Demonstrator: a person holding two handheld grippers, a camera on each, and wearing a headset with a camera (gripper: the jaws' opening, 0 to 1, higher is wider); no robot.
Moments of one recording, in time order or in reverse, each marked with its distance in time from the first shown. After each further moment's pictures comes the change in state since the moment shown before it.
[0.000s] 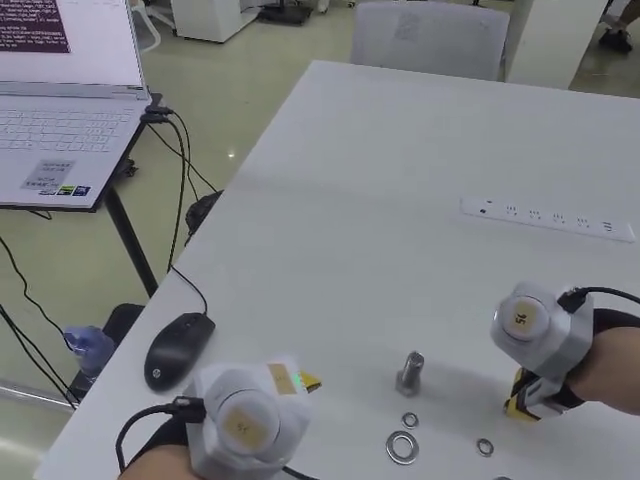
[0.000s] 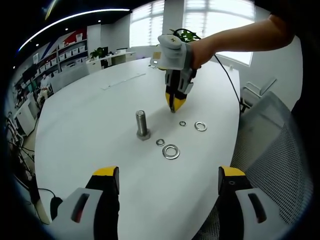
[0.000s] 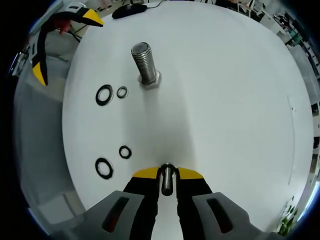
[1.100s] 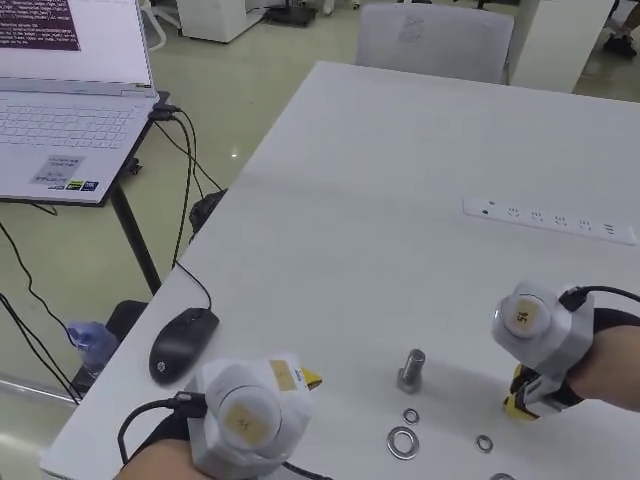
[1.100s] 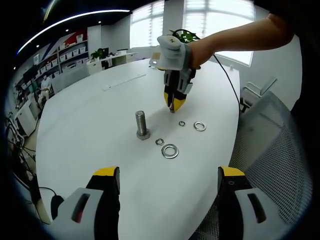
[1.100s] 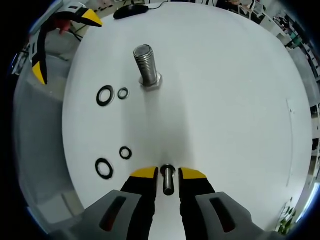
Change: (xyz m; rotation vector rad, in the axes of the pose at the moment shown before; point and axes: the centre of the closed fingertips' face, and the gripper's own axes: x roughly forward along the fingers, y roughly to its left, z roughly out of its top) left arm -0.004 -0.004 0.000 0.002 -0.005 0.009; right arm -0.003 0.000 0.001 -0.011 -0.010 -0.010
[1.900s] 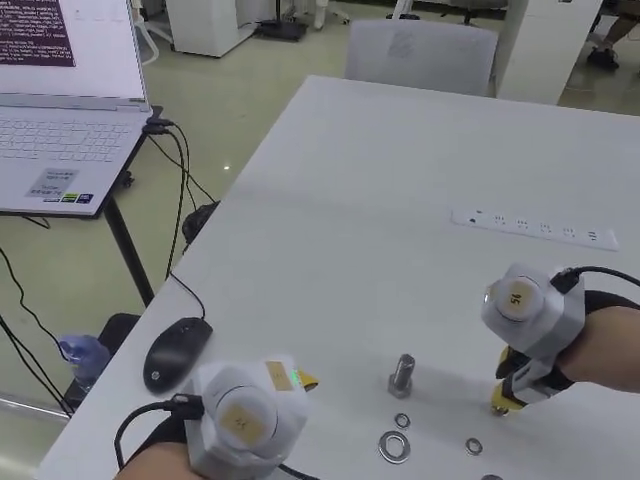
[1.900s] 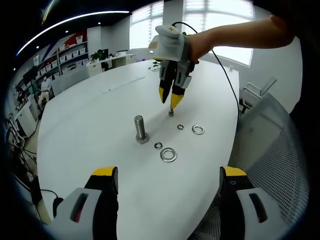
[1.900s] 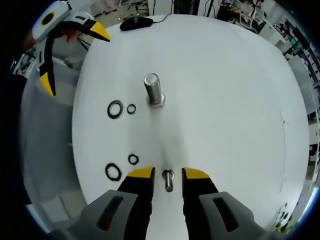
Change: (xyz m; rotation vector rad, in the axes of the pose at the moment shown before) left arm 0.001 -0.002 0.011 0.007 -0.007 0.002; right arm -0.031 -0.002 0.020 -0.037 -0.071 -0.014
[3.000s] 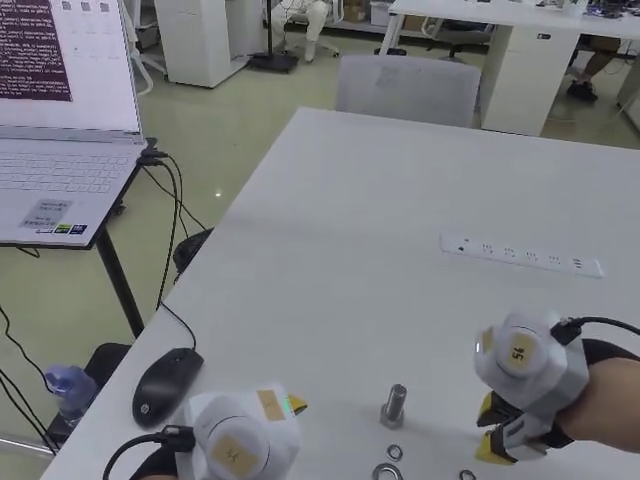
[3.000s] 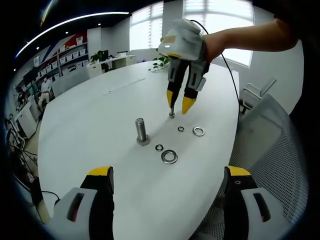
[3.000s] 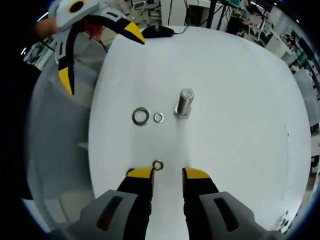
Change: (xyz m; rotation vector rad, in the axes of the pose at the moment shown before) left arm 0.000 0.001 0.003 0.004 -0.009 0.002; right arm -0.007 0.041 0.008 -0.056 -0.068 0.056
